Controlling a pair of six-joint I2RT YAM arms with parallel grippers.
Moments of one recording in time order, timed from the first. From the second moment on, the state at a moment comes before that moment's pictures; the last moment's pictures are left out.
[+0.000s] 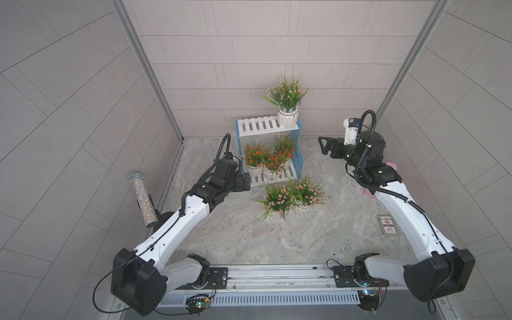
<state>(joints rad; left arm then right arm) -0.47 1.17 0.92 -0.54 -0.14 -0.39 0.11 1.24 1.21 -0.27 -0.20 0.34</state>
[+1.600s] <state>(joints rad) -0.93 1.35 0.30 0.62 -0.02 -0.18 0.00 1.29 1.07 -0.20 -0.47 0.45</state>
